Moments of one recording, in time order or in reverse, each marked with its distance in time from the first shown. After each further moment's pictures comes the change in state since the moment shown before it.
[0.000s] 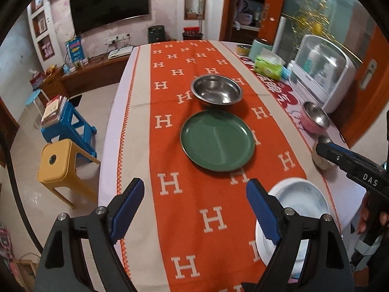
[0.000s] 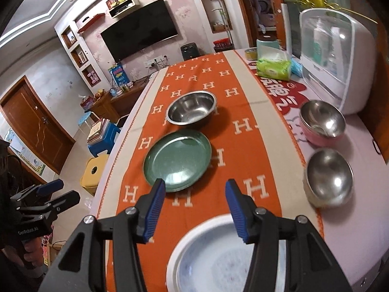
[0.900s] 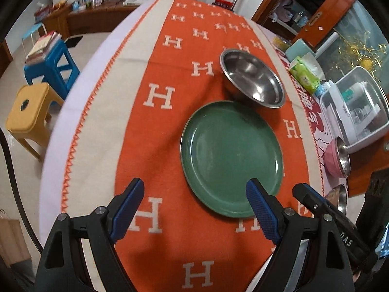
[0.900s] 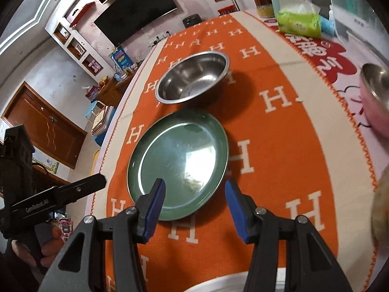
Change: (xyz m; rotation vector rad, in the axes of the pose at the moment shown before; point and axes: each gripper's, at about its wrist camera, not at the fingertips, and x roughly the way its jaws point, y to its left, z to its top) left arm 0.176 0.037 0.041 -0.304 0.190 -0.106; right arm 0.147 -0.019 0.013 0.091 0.170 0.119
